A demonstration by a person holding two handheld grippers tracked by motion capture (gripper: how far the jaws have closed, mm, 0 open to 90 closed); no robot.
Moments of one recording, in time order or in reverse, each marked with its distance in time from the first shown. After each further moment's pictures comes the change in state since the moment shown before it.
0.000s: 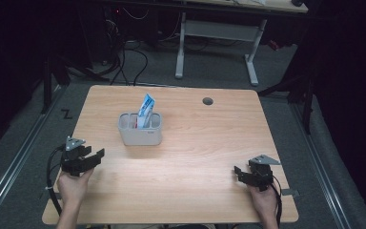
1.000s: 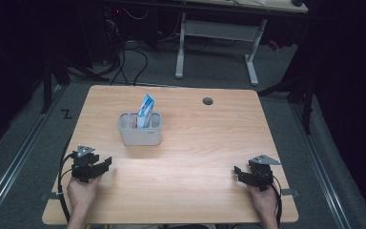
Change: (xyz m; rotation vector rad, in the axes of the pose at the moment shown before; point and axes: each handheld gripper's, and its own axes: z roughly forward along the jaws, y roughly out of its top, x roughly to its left) left arm -0.010 -0.029 0.028 0.060 -0.012 -0.018; right arm 0.000 0.000 0.000 0.000 0.000 0.001
